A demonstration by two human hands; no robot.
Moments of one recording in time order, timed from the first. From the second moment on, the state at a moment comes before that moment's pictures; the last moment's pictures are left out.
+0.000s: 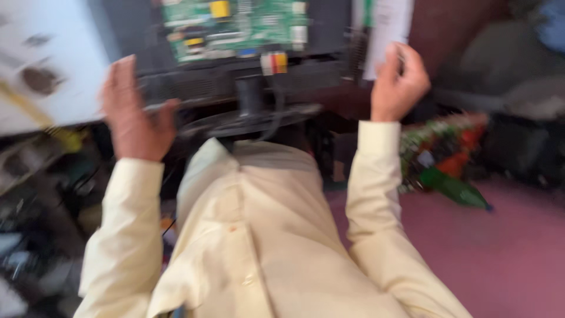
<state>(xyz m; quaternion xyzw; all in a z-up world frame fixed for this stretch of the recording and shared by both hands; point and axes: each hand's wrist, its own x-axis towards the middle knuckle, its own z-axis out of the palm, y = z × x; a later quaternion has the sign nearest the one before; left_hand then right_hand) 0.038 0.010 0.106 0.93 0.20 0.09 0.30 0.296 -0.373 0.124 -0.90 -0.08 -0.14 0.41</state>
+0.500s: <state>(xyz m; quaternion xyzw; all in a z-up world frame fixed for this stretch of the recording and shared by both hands) 0.135 -0.058 0.152 0.91 0.10 0.13 0.39 0.361 -0.425 0.073 -0.93 -0.03 -0.01 0.37</state>
